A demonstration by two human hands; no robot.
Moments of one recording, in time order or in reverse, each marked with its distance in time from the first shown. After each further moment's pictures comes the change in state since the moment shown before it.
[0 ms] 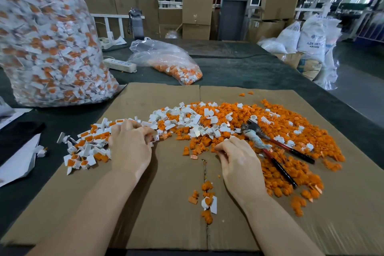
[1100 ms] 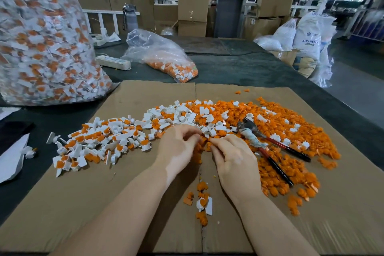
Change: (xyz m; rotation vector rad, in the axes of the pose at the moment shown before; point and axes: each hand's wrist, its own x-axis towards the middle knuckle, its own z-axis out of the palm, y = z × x) left_hand -0.017 0.074 0.015 -0.730 -0.324 0.085; right_hand 0.001 -0.001 0.003 0.004 0.084 0.011
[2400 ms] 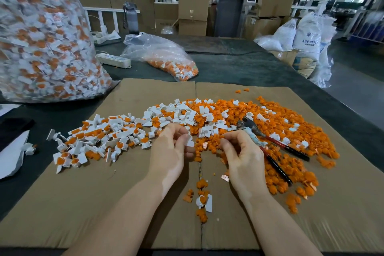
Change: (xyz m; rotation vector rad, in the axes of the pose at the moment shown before) left_hand -0.018 -0.009 -0.003 -0.274 0.107 -0.059; right_hand -0.001 0.005 -0.004 0.458 0.027 0.297
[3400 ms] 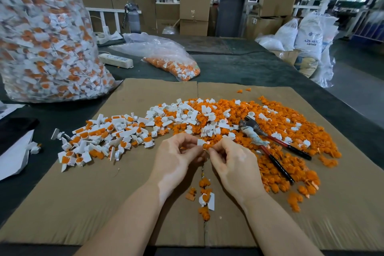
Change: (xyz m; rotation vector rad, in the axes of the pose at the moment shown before) left_hand -0.014 -0.001 -0.004 -0.155 -0.161 -0.026; right_hand -0.004 -0.007 0.002 -0.358 -0.137 -0.243
